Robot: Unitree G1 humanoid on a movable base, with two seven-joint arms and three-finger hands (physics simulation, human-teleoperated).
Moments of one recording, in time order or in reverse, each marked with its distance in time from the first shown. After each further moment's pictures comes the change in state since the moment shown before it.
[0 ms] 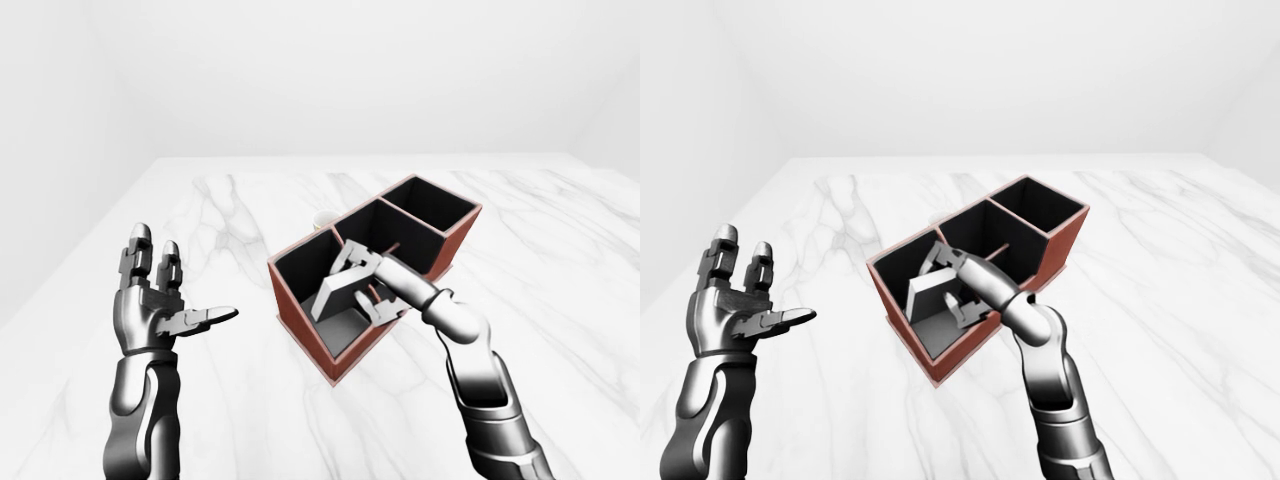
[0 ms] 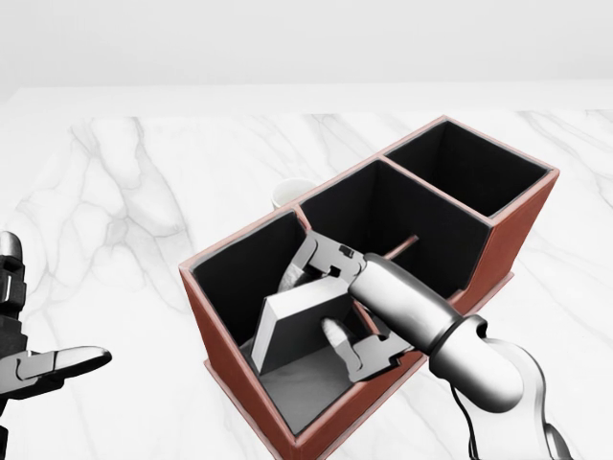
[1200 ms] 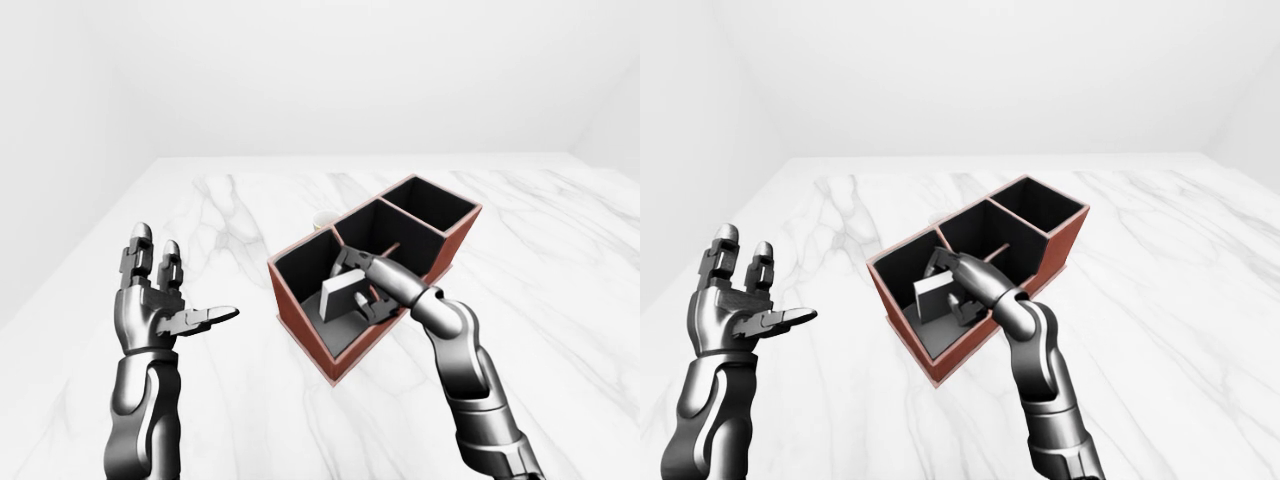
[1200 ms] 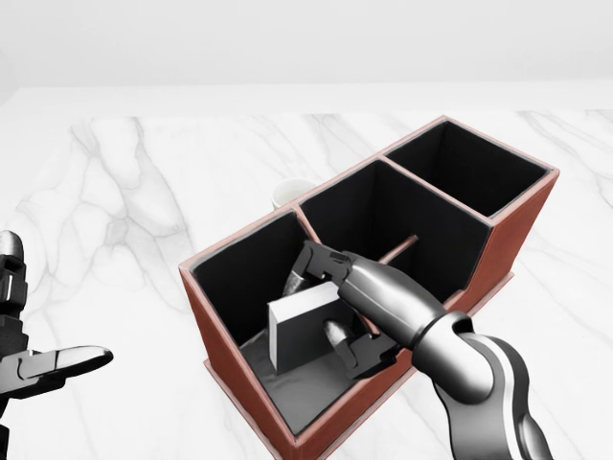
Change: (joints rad) left arm -0.001 -0.001 -0.003 -0.001 0.003 0.000 0.002; right arm -0.033 0.036 0.016 0.078 -0.210 0.000 0.000
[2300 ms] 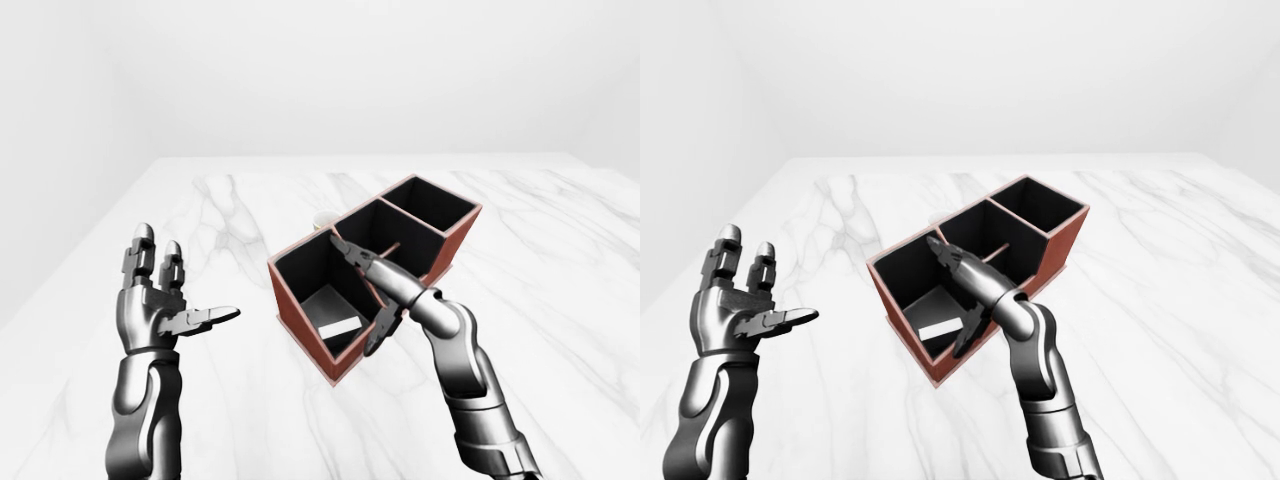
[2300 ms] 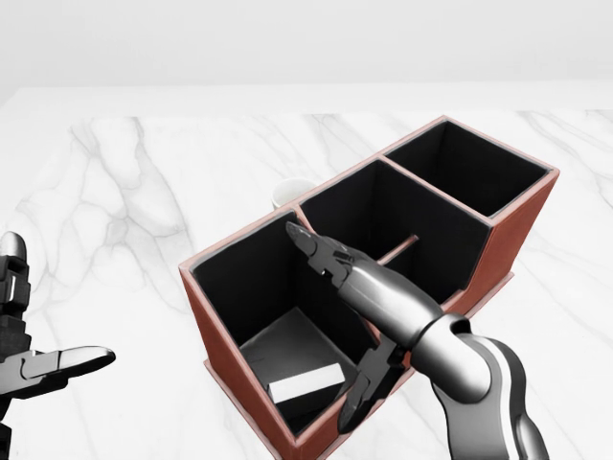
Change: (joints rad) left arm -0.001 -0.001 -0.004 0.007 0.003 0.000 -0.001; right arm 0.000 0.009 -0.005 0.027 0.003 0.000 0.000
